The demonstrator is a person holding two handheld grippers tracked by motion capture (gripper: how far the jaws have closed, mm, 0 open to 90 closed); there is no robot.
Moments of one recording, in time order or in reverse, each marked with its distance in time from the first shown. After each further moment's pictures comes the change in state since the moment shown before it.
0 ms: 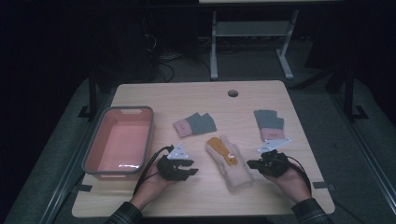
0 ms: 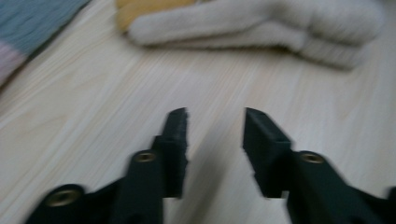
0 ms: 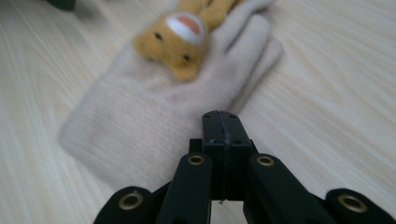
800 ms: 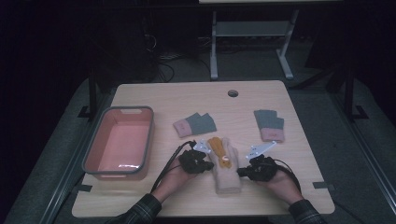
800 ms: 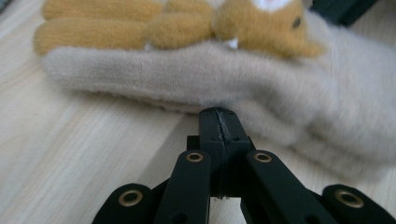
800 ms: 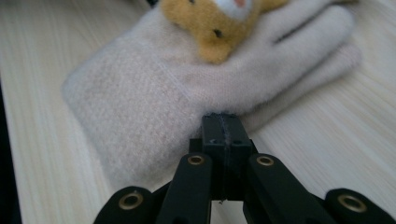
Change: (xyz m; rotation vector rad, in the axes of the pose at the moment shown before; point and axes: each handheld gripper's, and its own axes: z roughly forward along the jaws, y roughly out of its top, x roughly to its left) left arm -0.004 0.036 0.050 0.103 -0.058 -0.024; right arm 0.016 0.003 0.029 0.042 0.151 -0.061
